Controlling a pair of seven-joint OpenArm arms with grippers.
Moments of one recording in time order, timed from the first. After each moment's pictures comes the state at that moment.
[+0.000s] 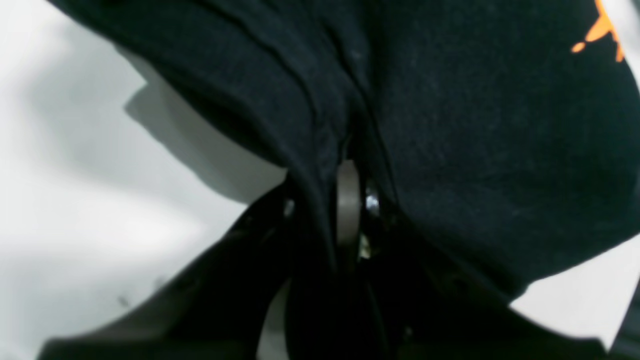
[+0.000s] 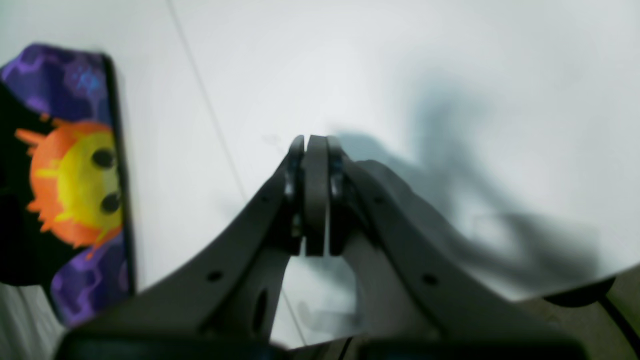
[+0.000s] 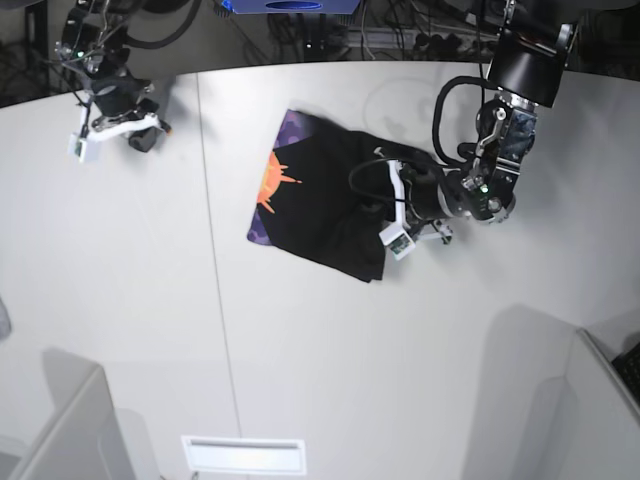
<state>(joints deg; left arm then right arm) -6.6 -22.2 21.7 79.7 -24.5 -34.6 43.8 -28.6 -0.1 27.1 105.7 35.1 6.1 -44.7</state>
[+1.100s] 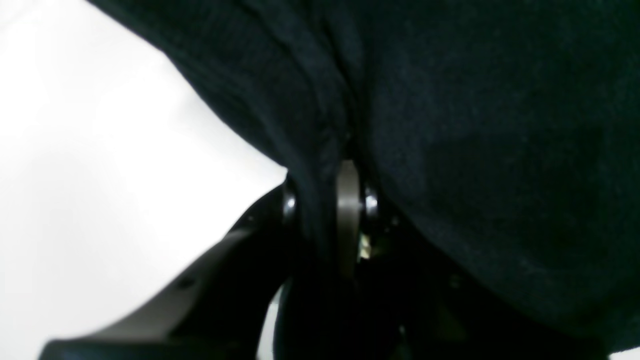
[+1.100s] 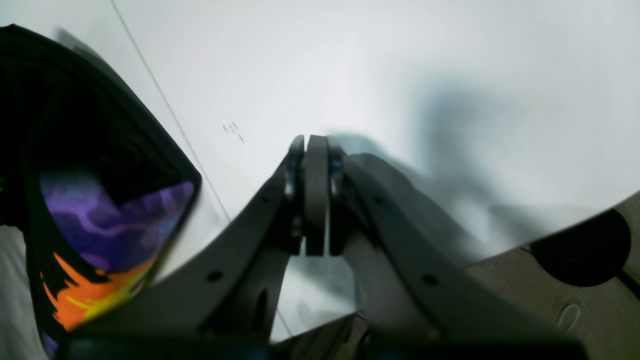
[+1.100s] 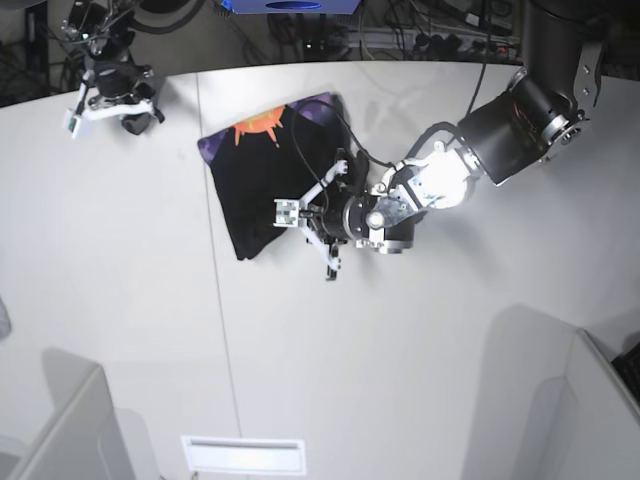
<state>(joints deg) -29.5 -19.6 63.7 75.7 -5.6 -38.3 30.4 -30.8 -4.2 30.4 104.4 34.7 6.1 -40.8</state>
